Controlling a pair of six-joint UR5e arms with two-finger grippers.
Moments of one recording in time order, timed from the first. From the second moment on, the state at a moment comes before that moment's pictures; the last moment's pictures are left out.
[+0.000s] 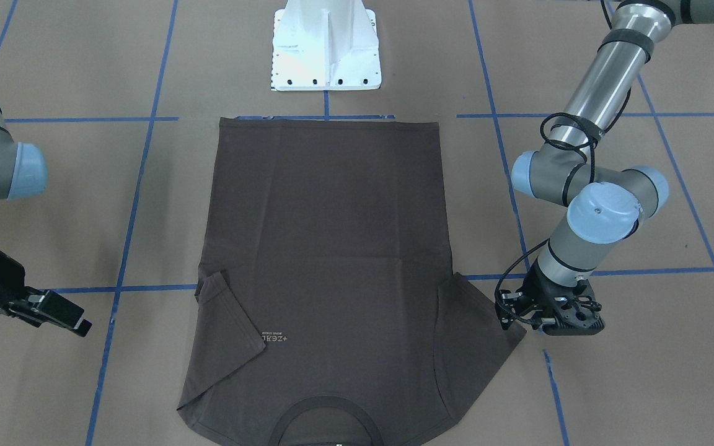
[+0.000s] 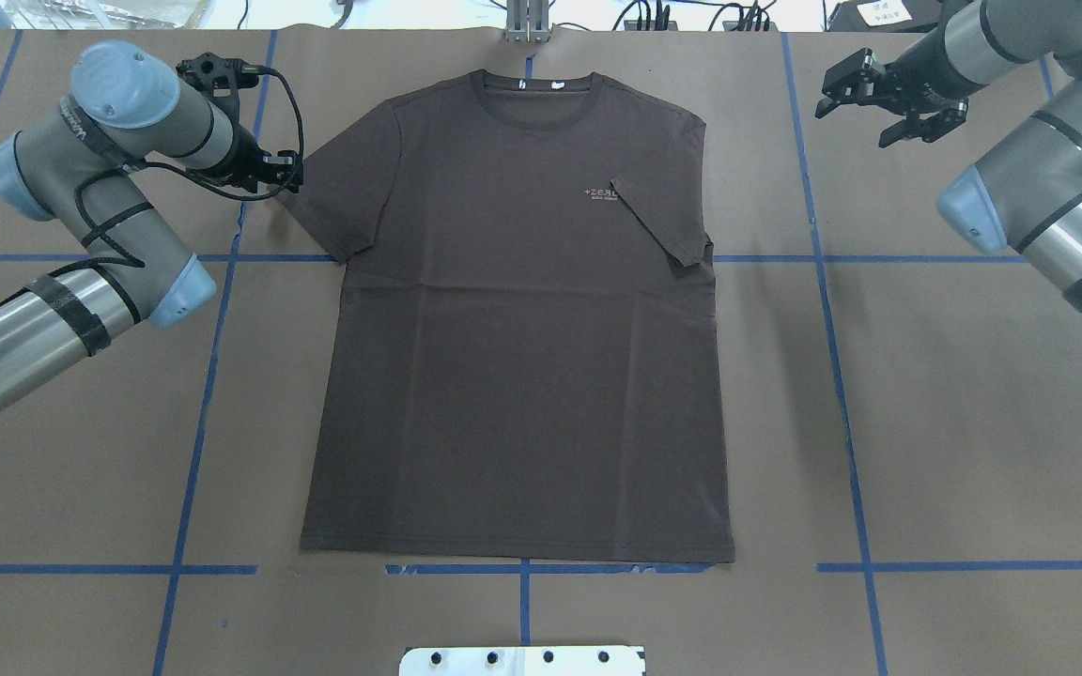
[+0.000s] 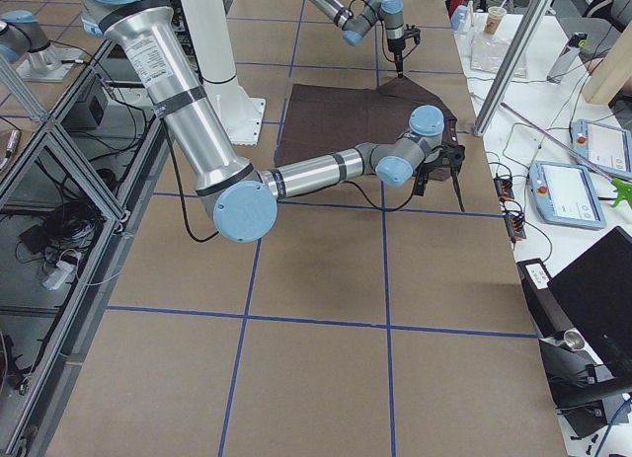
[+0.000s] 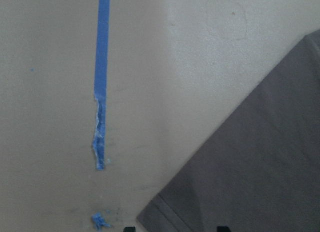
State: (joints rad) left arm -0.90 -2.20 -1.09 -2.26 -1.95 -0.96; right arm 1.11 -1.08 1.33 -0.98 2.25 1.17
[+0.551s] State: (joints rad) left arm -0.90 -2.22 -1.06 -2.26 -1.94 -0.95; right arm 1.11 -1.07 1.32 -0.98 2.25 1.17
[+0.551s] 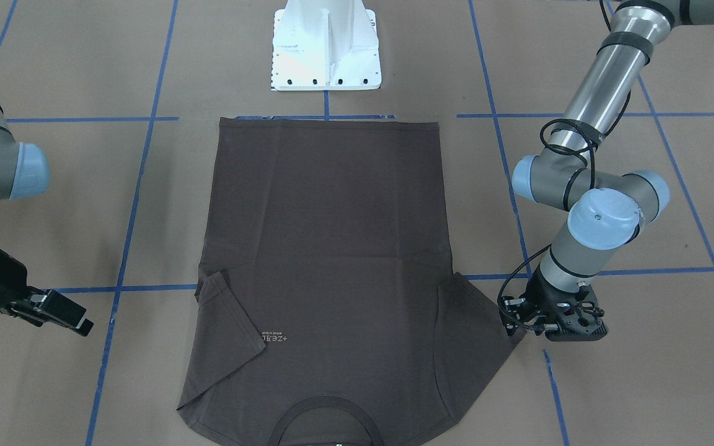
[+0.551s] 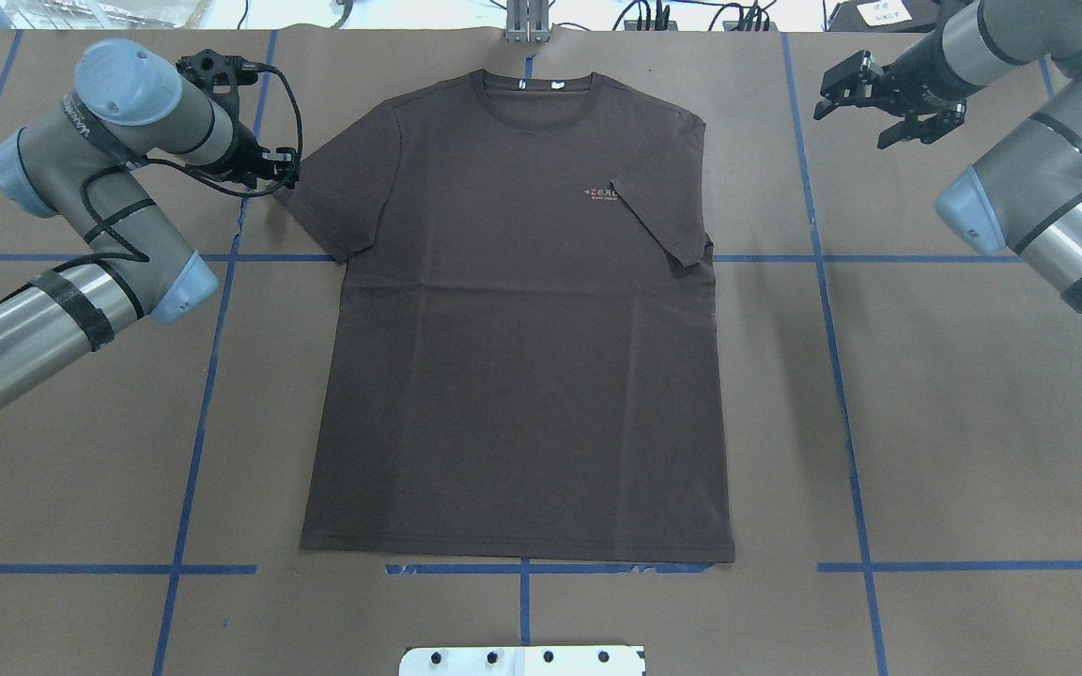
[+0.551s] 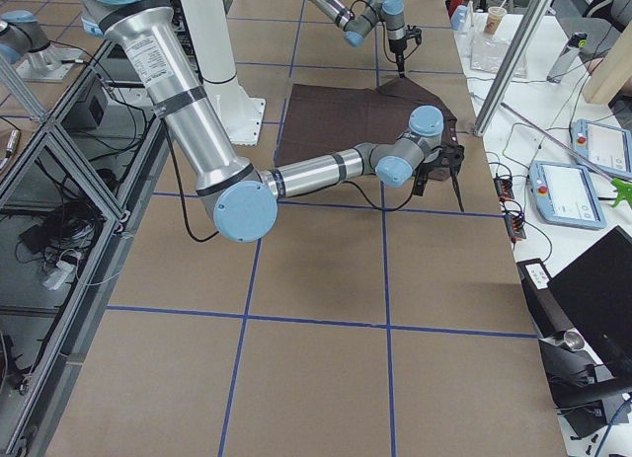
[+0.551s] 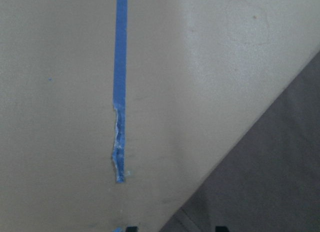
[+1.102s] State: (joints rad) left arm -0.90 -2.22 -1.04 -2.27 -1.94 -0.95; right arm 1.10 -1.07 1.32 -0.98 2.25 1.17
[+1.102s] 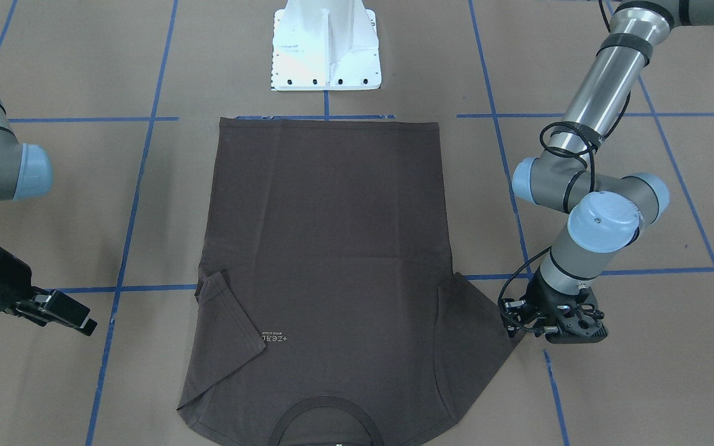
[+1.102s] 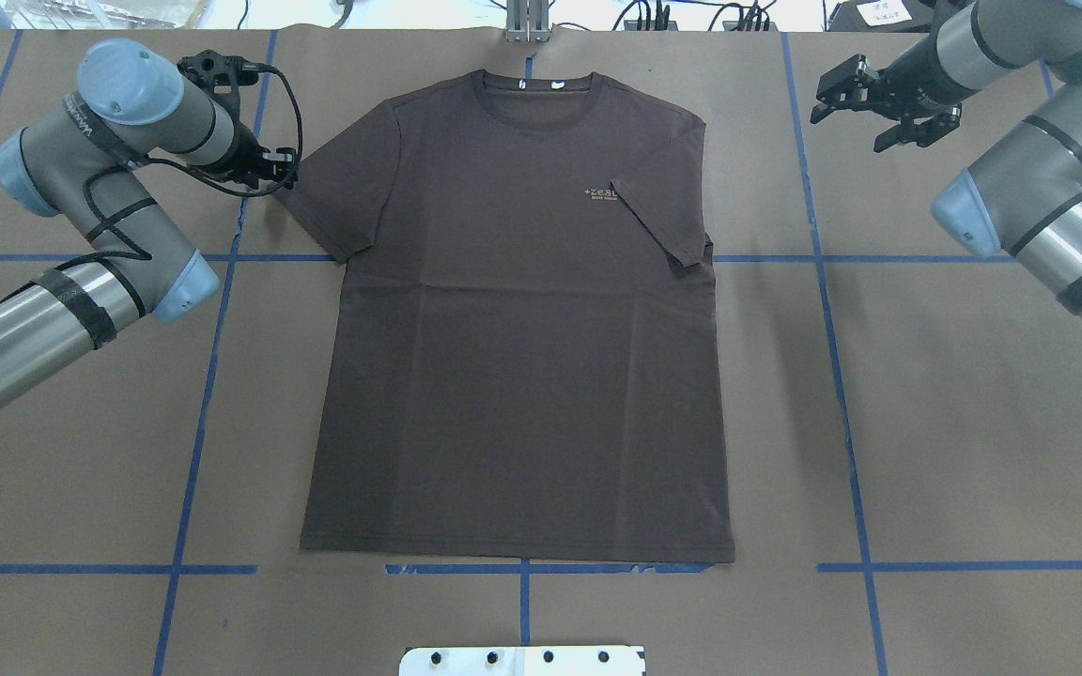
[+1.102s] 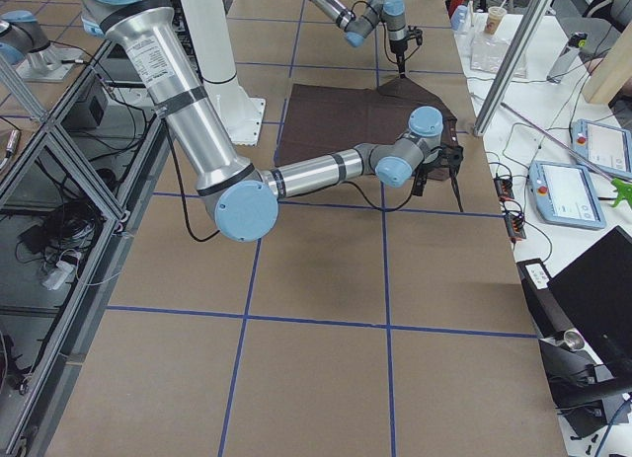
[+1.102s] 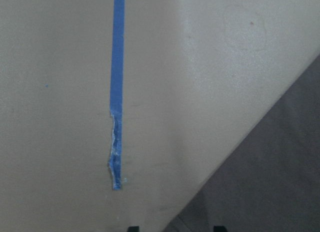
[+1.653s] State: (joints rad) left arm -0.90 -2.23 -1.04 -2.27 -1.94 -0.95; right arm 1.10 -1.07 1.32 -0.98 2.25 1.17
